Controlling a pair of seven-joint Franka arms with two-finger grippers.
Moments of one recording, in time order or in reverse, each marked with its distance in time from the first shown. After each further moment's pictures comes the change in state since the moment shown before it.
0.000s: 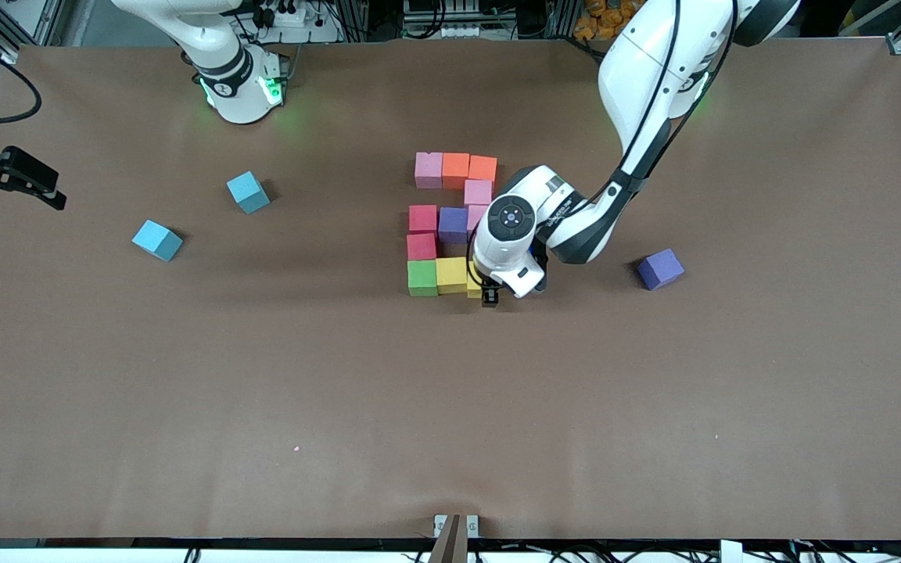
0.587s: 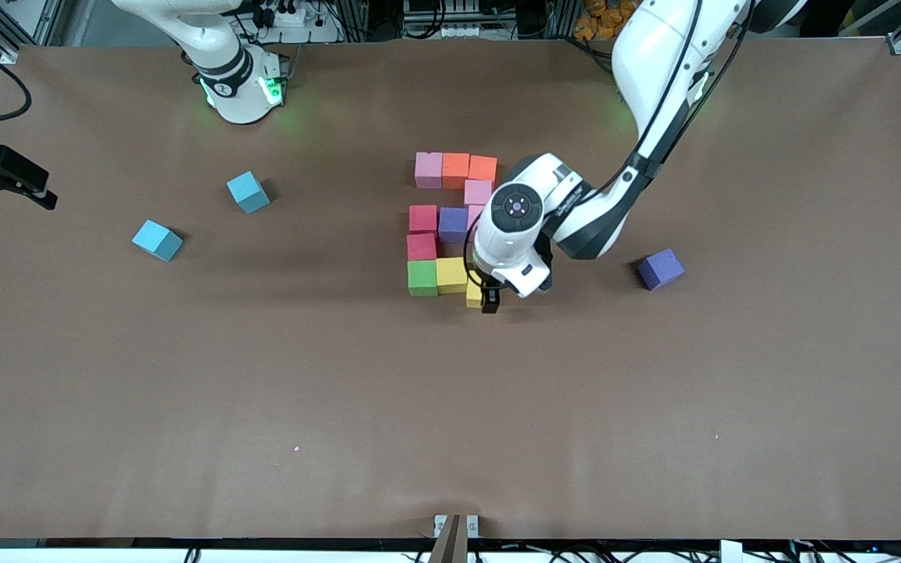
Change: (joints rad) left arm 0.025 -0.086 -0.030 0.039 -0.004 -0.114 0.000; right arm -0.010 0.000 -0.006 0.010 0.000 -0.002 0.000
